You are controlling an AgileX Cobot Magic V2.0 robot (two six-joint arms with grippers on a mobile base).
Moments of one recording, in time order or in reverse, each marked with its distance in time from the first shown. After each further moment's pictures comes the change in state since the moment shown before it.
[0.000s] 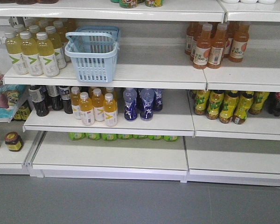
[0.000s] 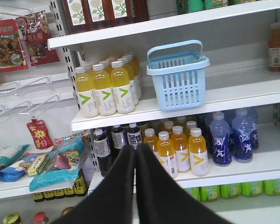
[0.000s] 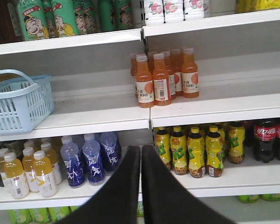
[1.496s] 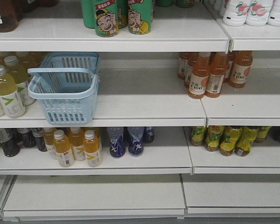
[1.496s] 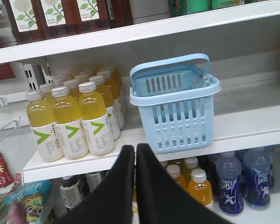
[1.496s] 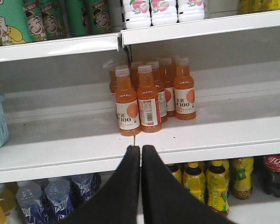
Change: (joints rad) left arm 0.000 0.000 0.000 0.000 0.000 0.000; right arm 0.000 0.000 0.000 0.000 0.000 0.000
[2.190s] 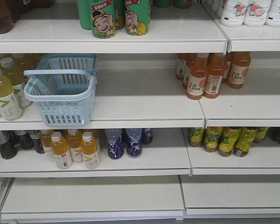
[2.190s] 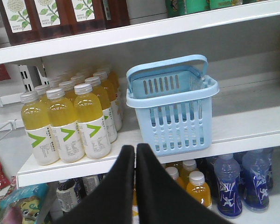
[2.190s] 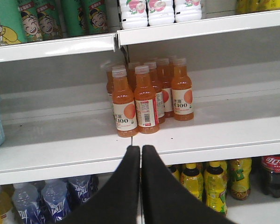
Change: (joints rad) left arm 0.000 0.000 0.000 0.000 0.000 0.000; right arm 0.000 0.000 0.000 0.000 0.000 0.000
